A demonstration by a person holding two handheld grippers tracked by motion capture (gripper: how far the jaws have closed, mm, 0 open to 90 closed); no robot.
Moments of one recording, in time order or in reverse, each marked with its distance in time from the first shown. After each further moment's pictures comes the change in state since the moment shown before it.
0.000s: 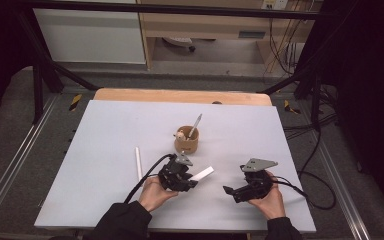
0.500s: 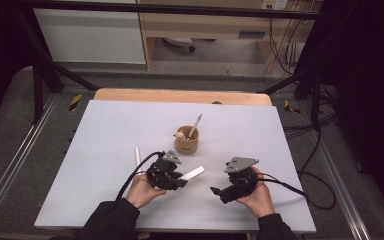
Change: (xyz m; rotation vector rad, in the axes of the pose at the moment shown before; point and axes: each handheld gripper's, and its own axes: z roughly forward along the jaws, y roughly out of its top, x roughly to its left) left arm 0.017 -0.010 -0.023 0.023 -0.020 0.004; right arm 0.028 0.031 0.019 0.036 0.026 -0.161
